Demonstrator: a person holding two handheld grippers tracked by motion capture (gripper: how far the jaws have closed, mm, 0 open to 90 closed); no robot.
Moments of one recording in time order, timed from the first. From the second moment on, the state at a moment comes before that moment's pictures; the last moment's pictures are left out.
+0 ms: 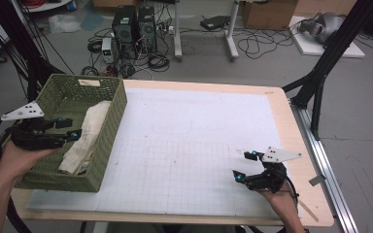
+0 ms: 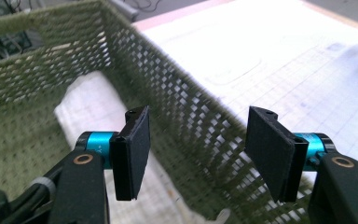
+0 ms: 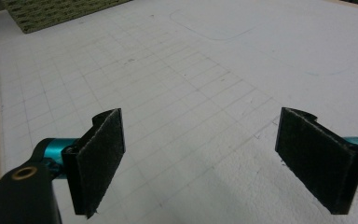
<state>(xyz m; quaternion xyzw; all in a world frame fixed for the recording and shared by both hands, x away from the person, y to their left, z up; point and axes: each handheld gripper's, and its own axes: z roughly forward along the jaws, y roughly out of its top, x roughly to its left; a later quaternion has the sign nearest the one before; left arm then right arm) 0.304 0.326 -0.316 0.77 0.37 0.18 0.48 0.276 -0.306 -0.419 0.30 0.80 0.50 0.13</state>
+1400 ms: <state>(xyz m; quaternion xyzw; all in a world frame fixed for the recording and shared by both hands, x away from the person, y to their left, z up) 0.294 0.254 -0.318 0.77 0.31 0.18 0.52 0.276 -0.306 -0.417 0.29 0.80 0.50 0.13</state>
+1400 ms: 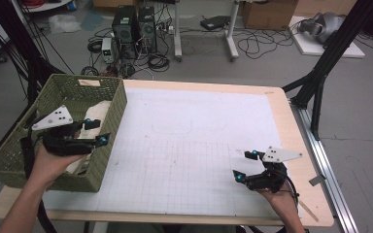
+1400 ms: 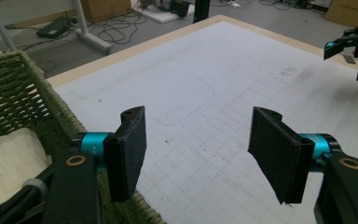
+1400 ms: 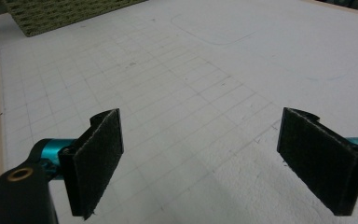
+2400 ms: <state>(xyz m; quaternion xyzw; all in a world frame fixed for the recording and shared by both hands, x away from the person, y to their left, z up) 0.285 0.193 -0.329 0.77 0.28 0.18 0.55 0.274 -0.306 -0.416 0.29 0.80 0.51 0.13</state>
